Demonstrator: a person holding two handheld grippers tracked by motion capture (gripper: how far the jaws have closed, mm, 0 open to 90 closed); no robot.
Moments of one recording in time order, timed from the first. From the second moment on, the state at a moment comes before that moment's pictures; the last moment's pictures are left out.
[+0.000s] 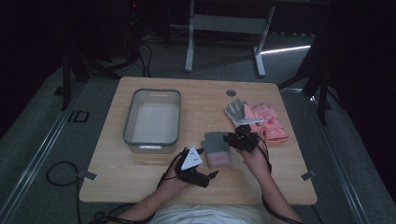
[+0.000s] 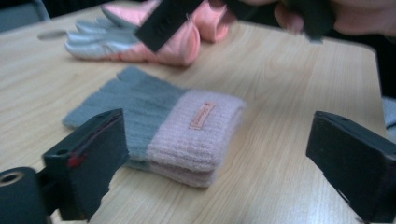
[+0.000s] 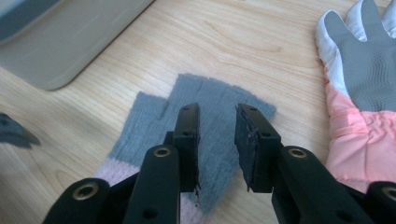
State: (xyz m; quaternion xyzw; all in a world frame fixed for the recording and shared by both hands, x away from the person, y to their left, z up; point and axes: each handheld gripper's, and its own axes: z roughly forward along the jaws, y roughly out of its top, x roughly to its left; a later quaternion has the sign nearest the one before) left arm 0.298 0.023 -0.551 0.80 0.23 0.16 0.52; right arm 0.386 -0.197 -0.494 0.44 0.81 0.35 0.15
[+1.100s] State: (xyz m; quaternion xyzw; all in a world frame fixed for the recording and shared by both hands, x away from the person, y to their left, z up) left arm 0.339 -0.009 -0.566 0.89 0.05 0.18 0.42; right arm 0.437 -0.192 -0.546 0.51 0.79 0.32 0.07
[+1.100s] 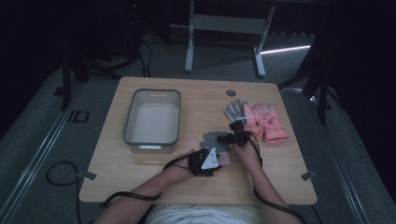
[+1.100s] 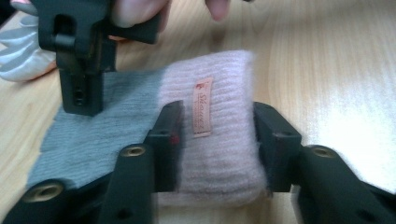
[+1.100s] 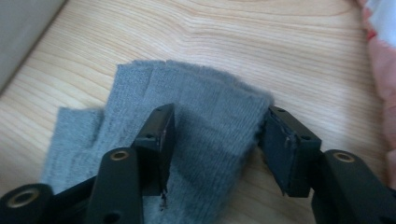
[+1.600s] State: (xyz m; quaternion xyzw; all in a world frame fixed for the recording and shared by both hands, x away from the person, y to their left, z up) left arm 0.357 0.005 -0.561 0.88 0.08 0.09 0.45; right arm 0.439 -0.189 -0.538 0.50 0.79 0.36 -0.02
